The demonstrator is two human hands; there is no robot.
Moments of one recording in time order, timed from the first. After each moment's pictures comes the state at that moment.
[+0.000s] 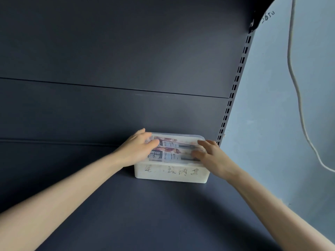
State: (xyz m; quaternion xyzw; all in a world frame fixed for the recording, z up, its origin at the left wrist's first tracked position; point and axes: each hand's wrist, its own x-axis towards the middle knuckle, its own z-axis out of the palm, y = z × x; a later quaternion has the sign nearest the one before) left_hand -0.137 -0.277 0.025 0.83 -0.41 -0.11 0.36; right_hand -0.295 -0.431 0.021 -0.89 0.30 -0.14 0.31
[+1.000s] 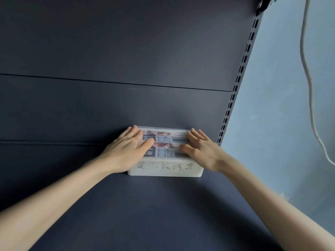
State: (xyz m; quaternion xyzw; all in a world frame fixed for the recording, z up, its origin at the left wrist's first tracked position) left_hand -0.120 -0.280 0.013 0.89 -0.42 -0.05 0.19; right_hand -0.260 -0.452 0.018 -0.95 0.25 -0.06 0.16
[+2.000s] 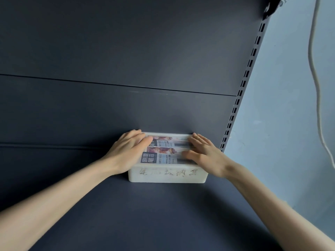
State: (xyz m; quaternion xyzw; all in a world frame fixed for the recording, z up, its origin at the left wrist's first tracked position) left_hand -0.102 -0.287 0.005 0.84 -0.43 -0.06 0.33; right_hand -0.259 -0.454 0.018 -0.94 0.22 -0.08 0.23
